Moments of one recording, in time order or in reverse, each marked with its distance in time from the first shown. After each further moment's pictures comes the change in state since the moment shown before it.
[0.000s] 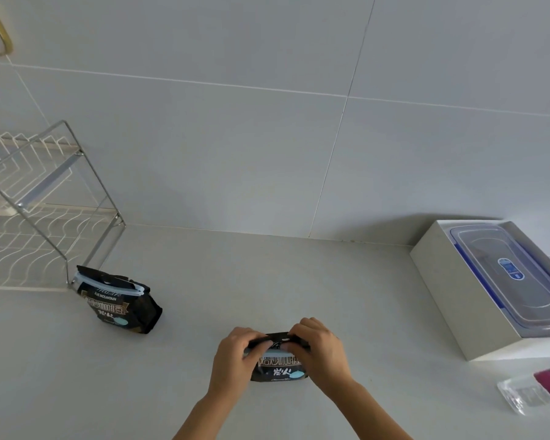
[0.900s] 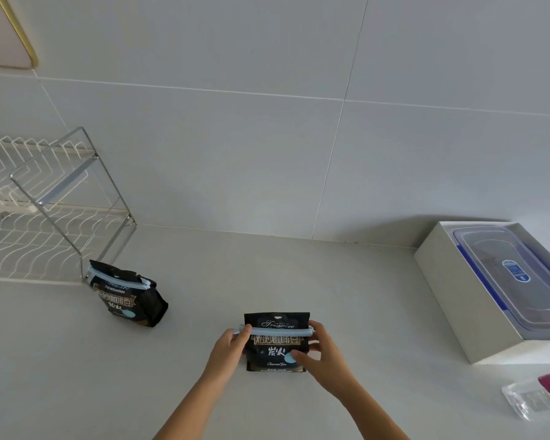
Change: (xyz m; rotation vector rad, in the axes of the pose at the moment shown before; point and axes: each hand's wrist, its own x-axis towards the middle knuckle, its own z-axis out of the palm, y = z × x) left_hand -0.003 0.003 -0.009 -0.297 -0.085 -0.597; right_hand -0.022 0.033 0.013 0.548 -0.162 0.384
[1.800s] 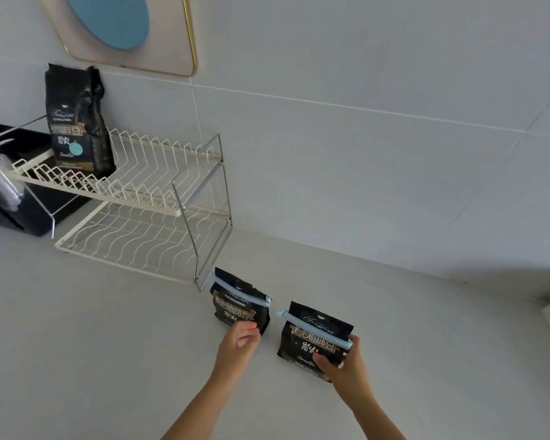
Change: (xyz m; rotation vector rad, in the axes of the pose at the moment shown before) left_hand 0.038 -0.037 -0.192 -0.172 0.159 0.153; right_hand 0.063 -0.074 0.163 0.078 0.099 0.083
